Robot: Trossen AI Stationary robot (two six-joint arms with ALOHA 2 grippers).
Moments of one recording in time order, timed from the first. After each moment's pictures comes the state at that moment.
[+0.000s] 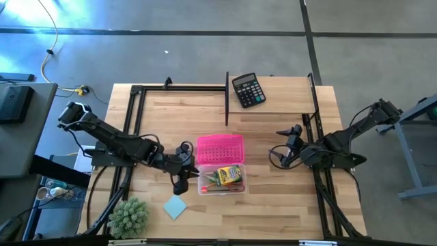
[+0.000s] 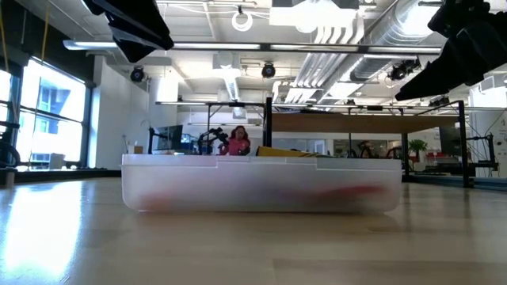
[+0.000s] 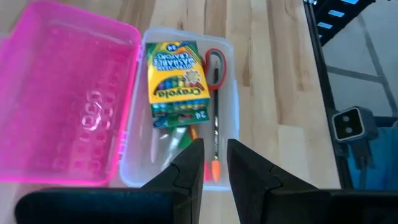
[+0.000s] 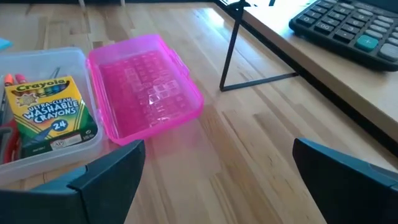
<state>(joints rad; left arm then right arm) -0.29 1.32 0.90 -0.34 -0.19 -0.49 0.51 0.67 0.36 -0.36 0.84 0.41</state>
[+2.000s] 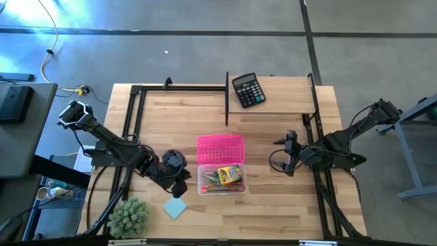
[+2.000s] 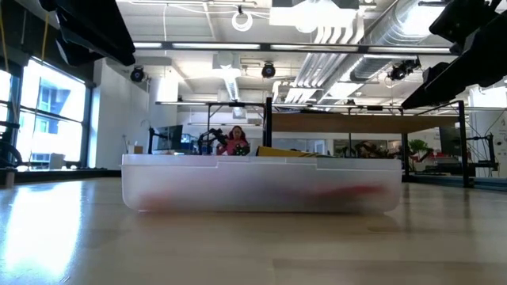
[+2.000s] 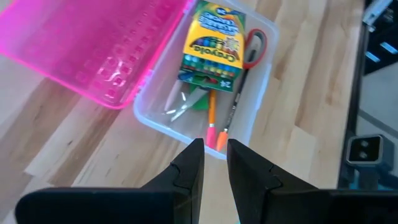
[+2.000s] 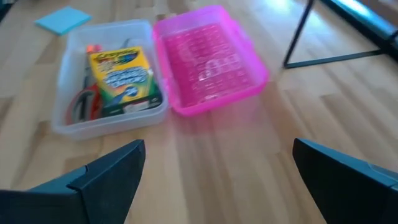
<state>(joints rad) -0.43 1.32 0.90 -0.51 -0.39 -0.95 0.50 0.67 0.36 -0.36 0.58 0.41</state>
